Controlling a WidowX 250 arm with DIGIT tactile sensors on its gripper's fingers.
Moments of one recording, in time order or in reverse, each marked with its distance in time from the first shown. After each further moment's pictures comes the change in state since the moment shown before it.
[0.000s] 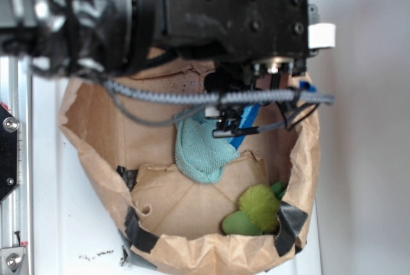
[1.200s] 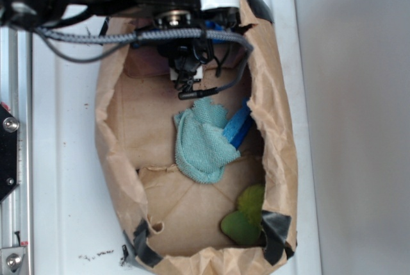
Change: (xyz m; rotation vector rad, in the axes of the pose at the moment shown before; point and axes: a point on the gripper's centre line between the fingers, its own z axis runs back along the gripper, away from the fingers) arm -0.026 0.025 -0.039 0.070 -0.116 0.009
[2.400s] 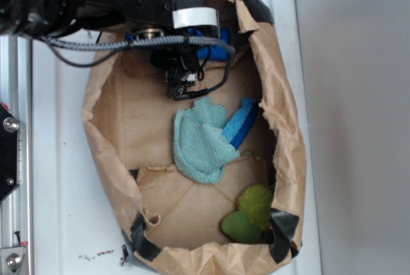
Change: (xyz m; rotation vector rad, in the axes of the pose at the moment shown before) arm -0.016 -0.003 -0.024 -0.026 -0.058 -0.007
